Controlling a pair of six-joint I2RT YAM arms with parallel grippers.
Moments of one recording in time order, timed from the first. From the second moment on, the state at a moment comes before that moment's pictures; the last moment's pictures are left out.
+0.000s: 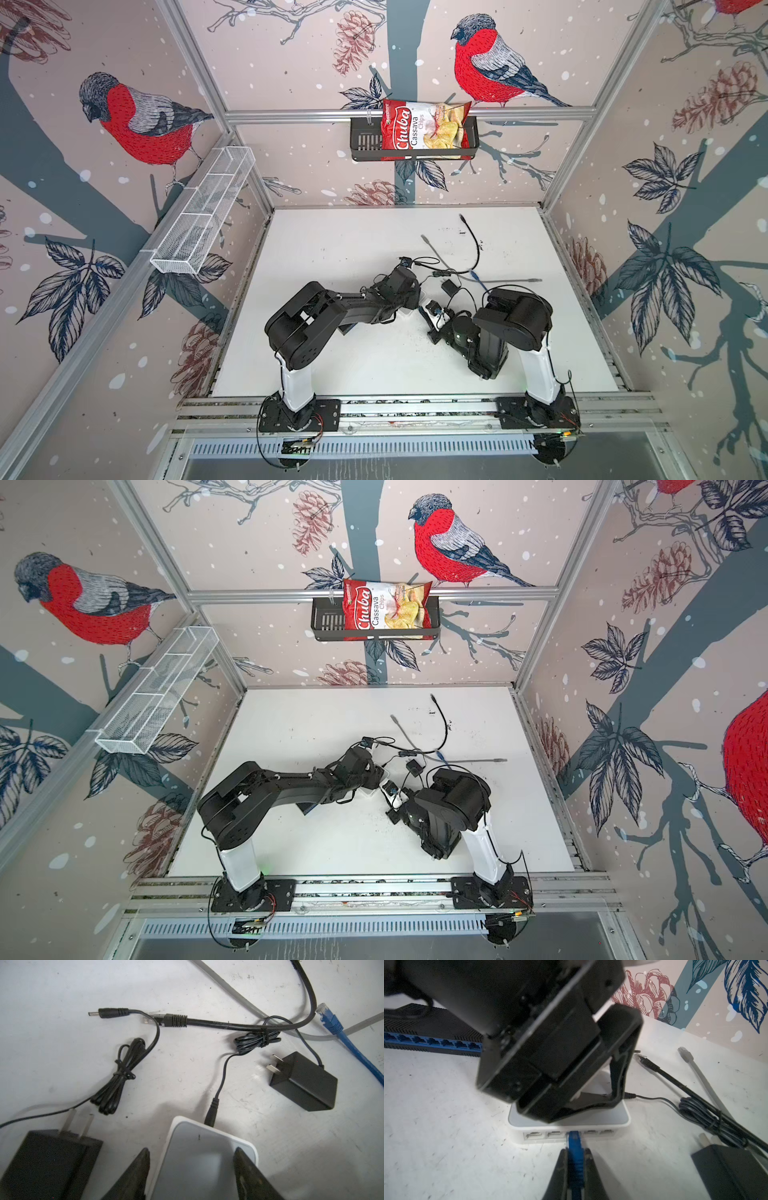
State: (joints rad) left arm -0.79 1.86 0.90 0.16 -0.08 -0.41; right arm 0.93 2.09 0.30 1.52 0.13 -0.17
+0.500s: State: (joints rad) left arm -0.79 1.85 0.96 0.07 -0.02 -0.39; right arm 0.93 2.09 0.27 1.56 0.10 -0.18
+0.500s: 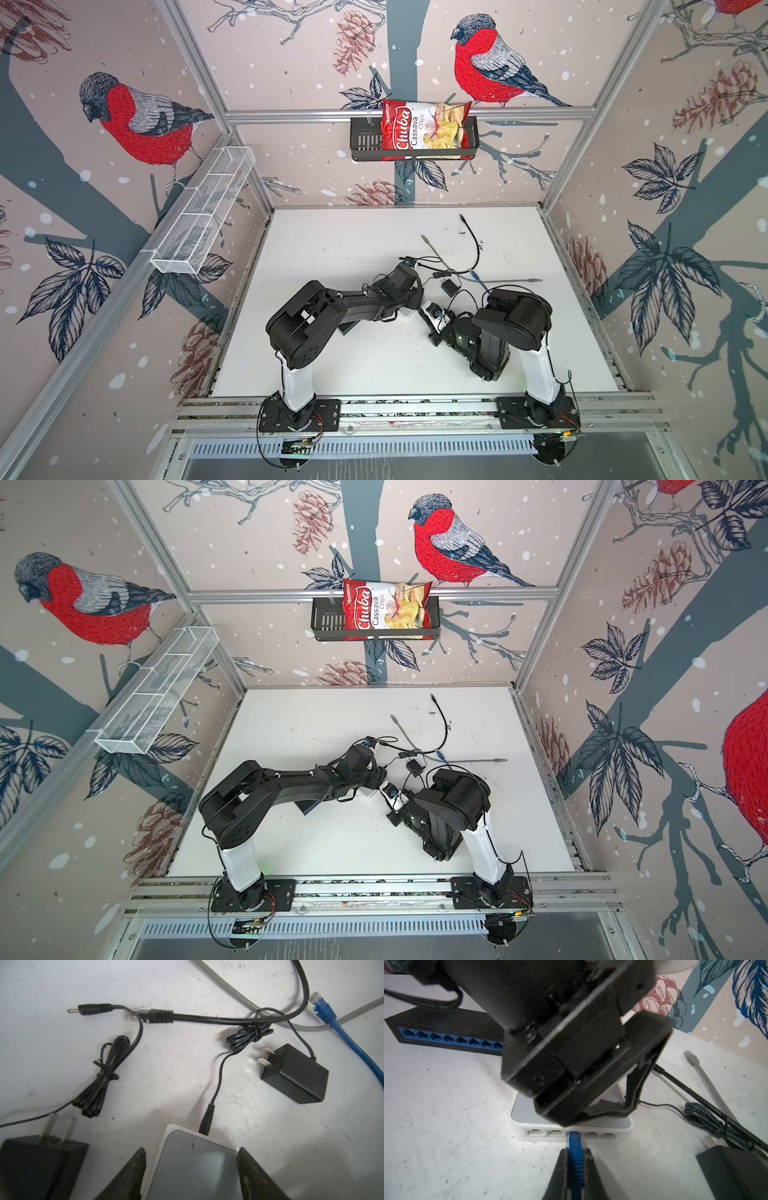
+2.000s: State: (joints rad) left arm -0.66 1.82 1.07 -0.21 0.23 -0.39; right arm 0.97 2.07 0.22 1.57 0.09 -0.19
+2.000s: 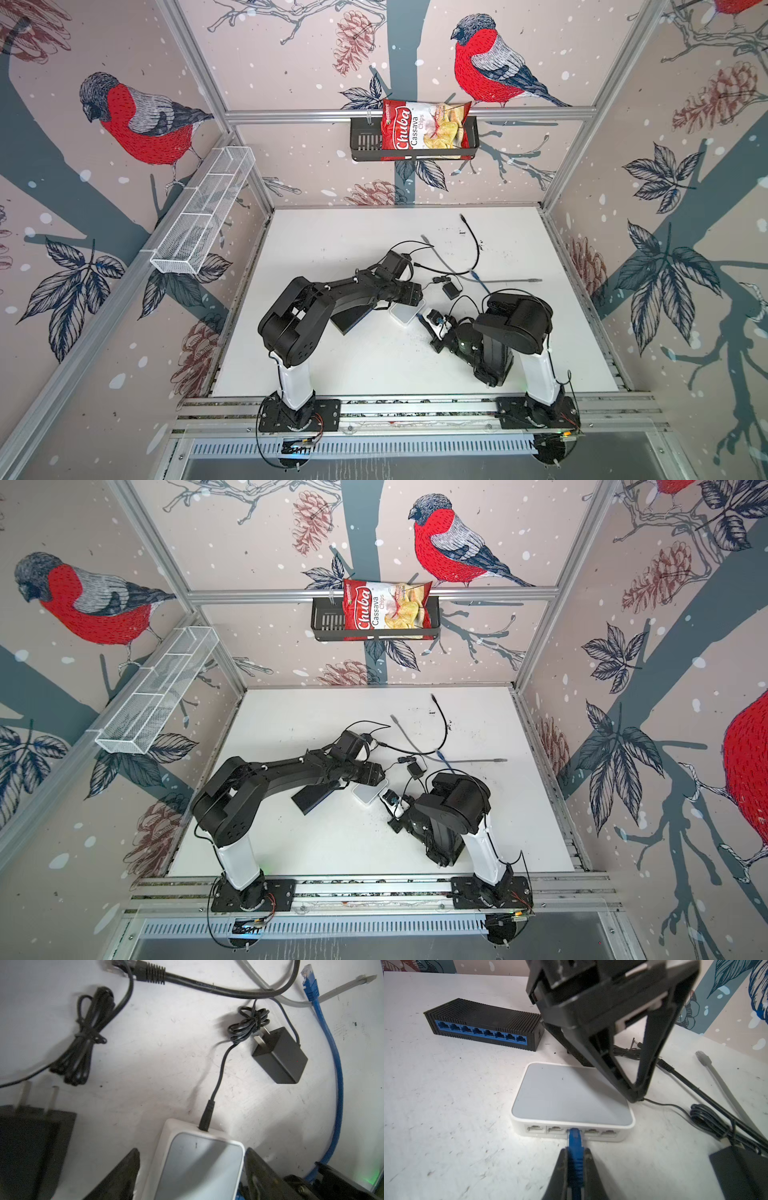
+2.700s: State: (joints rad) left arm -0.62 1.80 1.06 -0.31 0.05 -0.39; right arm 0.97 2.07 0.22 1.57 0.10 -0.18
